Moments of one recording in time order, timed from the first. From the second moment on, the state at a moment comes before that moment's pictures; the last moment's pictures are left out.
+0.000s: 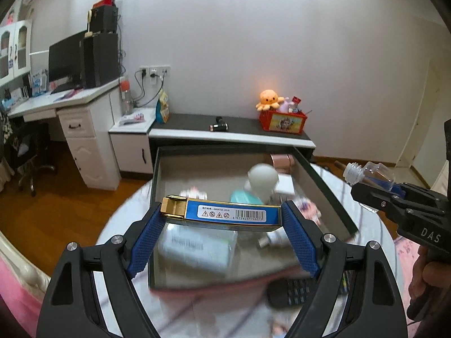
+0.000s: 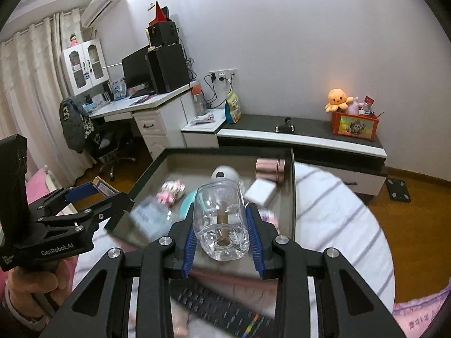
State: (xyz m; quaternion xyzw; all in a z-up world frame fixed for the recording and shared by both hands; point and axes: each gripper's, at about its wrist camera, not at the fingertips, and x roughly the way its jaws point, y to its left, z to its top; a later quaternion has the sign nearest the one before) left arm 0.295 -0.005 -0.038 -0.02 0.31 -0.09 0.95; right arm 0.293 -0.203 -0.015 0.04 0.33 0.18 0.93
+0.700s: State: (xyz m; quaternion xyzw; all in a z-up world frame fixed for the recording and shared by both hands) left arm 0.406 -0.025 -0.085 0.01 0.39 -0.08 0.92; right arm 0.373 -0.198 -0.058 0.05 0.38 0.15 0.91
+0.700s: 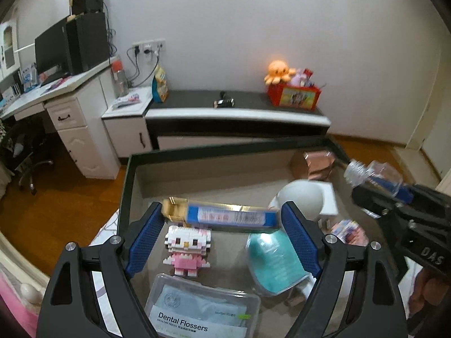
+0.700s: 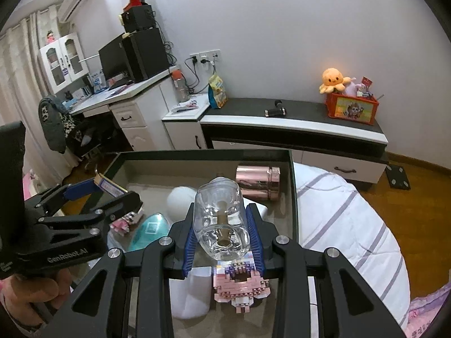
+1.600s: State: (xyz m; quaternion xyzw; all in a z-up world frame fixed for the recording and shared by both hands) left arm 0.255 0.009 -0.013 -0.03 0.30 -0.06 0.95; right arm 0.265 -0.213 -0.012 0.06 0.33 0.11 0.94
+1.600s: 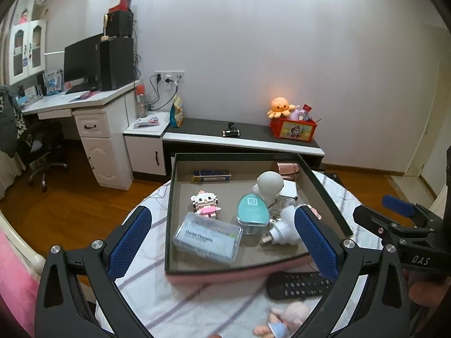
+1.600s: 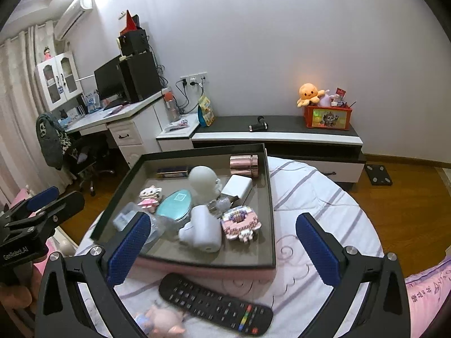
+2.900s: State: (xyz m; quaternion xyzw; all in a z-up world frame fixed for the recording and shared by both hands) left arm 0.120 0.011 -0.010 -0.06 0.29 -0.05 0.95; right arm 0.135 -0.220 0.007 0.06 0.29 0.12 0.95
